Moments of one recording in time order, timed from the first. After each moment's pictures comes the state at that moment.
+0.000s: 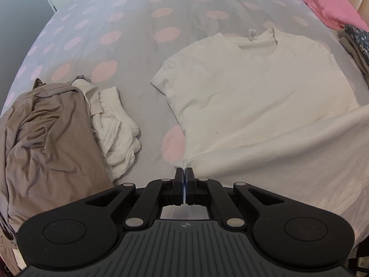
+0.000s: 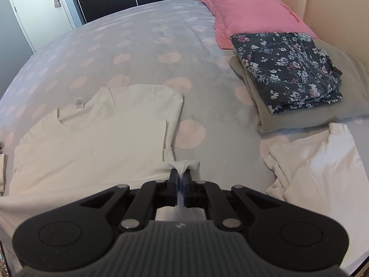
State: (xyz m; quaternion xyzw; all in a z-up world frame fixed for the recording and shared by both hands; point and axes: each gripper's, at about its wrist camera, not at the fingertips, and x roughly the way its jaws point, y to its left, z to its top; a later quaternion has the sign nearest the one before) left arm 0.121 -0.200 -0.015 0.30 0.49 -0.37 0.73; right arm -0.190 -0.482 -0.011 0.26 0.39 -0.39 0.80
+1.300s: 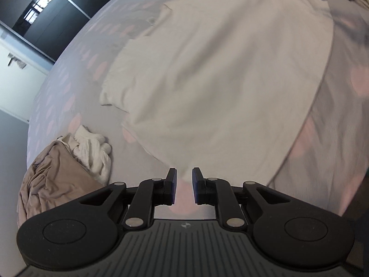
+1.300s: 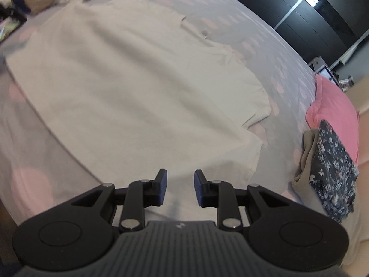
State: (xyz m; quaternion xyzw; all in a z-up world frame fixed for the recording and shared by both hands) left arm -0.019 -0.128 -0.068 0.53 0.26 -0.47 0.65; right arm -0.207 -0.332 -0.075 -0.17 0.52 -0.15 0.83
